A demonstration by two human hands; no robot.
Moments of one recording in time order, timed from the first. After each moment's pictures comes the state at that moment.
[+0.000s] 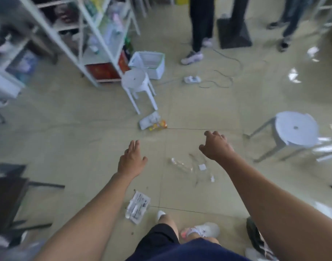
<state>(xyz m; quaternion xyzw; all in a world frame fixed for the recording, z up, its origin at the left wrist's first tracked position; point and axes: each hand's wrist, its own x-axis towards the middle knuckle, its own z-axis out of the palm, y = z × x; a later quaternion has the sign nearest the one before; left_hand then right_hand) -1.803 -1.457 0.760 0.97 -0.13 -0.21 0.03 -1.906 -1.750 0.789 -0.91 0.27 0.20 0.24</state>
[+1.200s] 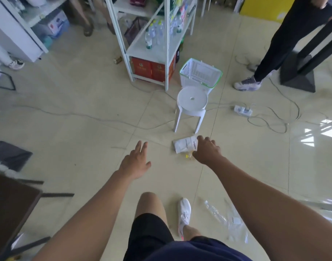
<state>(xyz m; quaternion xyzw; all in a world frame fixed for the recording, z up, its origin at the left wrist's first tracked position) -1.340 -1.156 0.724 0.95 -0.13 -0.28 0.07 -1.357 -1.436 0.745 -0.95 0.16 0.25 0.13</state>
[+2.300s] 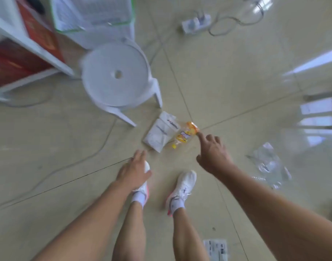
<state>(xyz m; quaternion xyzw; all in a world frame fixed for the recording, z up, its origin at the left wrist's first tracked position) -1.006 -1.367 0.309 0.79 -0.38 -0.47 -0.11 -1.190 -1.575 0.361 -0.83 0.41 0.29 0.23</state>
